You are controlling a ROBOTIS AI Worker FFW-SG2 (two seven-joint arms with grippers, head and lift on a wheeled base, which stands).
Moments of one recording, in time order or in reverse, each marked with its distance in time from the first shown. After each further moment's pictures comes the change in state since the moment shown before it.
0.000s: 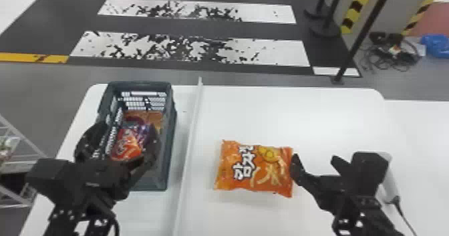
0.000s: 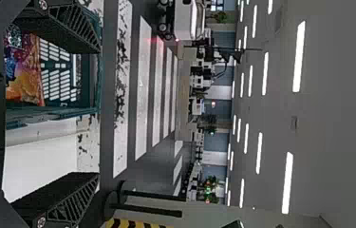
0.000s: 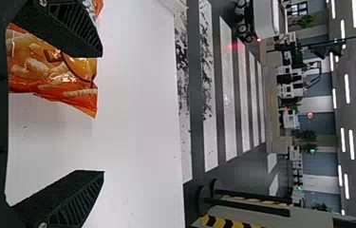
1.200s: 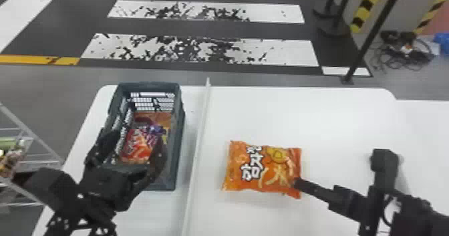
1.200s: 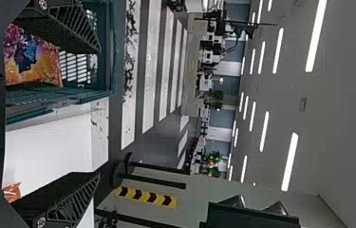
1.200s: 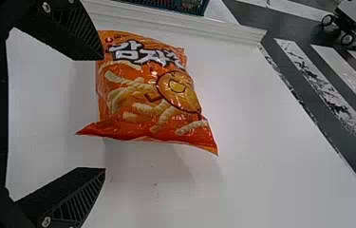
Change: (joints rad) left arm 0.030 0.012 0.068 0.028 0.093 -0.016 -0.177; right arm -0.233 0.069 -0.321 0.071 -0.400 0.843 0.273
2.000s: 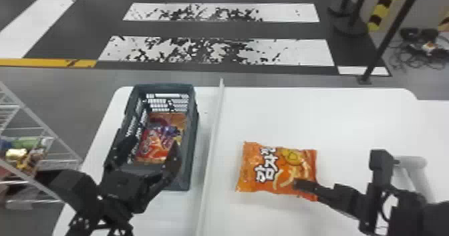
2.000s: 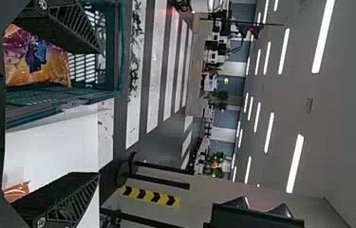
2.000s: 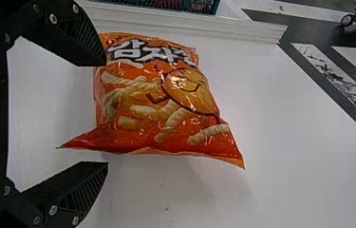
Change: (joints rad) left arm 0.007 -0.005 0.003 0.011 0.004 0.004 -0.005; right arm -0.119 -0.001 0.037 0.217 0.024 -0.004 0.066
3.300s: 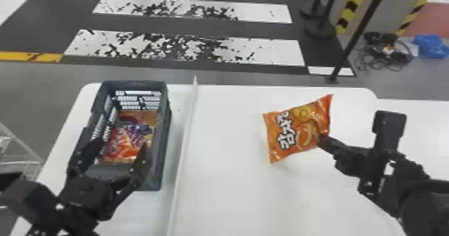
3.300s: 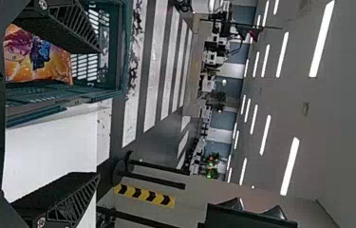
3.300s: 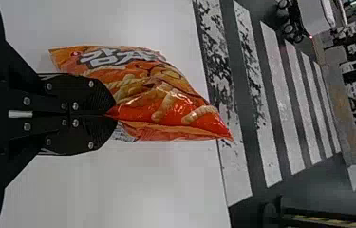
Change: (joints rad) left arm 0.009 -0.007 -0.001 0.032 0.026 -0.046 -0.010; right arm 0.073 -0.099 0.055 -0.262 0.323 -0.350 -0.124
